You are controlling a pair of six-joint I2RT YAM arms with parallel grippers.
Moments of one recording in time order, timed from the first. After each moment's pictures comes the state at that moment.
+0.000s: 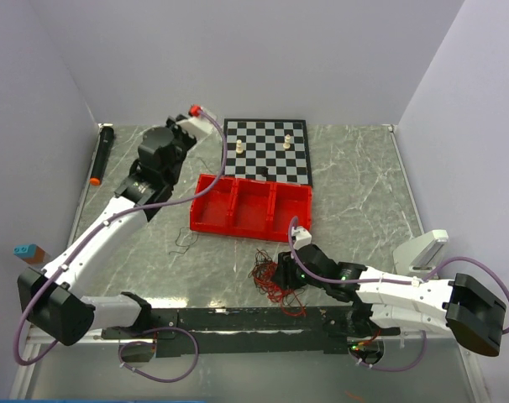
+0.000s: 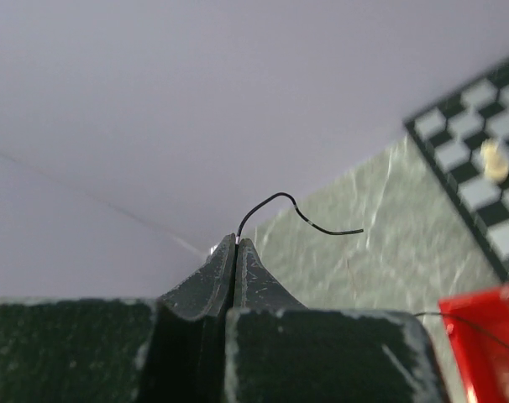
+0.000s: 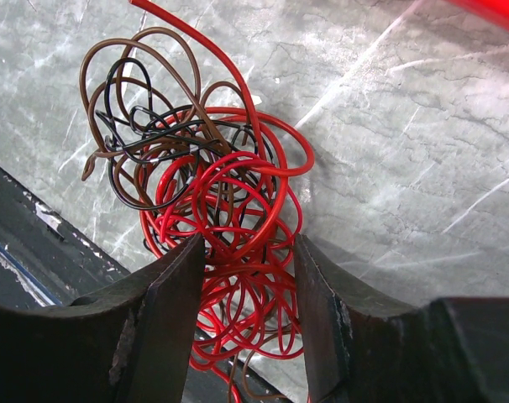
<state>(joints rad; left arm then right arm) -0.50 1.26 1.26 0.01 -0.41 0.65 1.04 0.95 0.29 -0.06 0.12 0.71</state>
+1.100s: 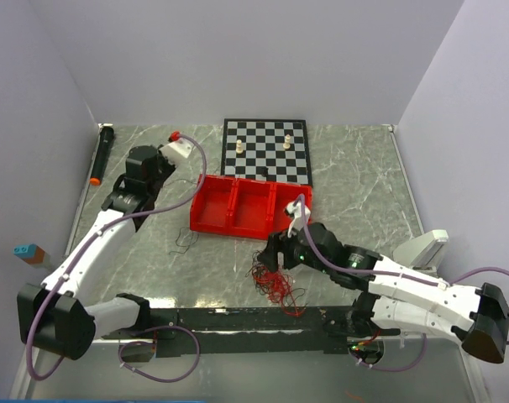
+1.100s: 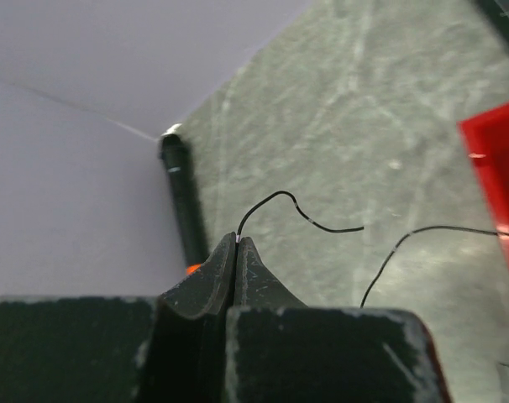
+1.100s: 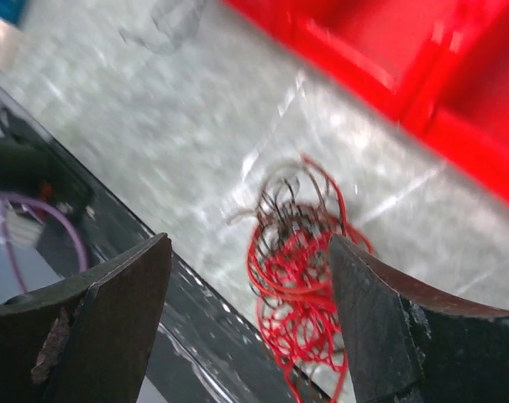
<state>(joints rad) -0.29 1.18 0.98 -0.13 -0.31 0.66 1.03 0.88 0.57 -0.24 0.11 0.60</state>
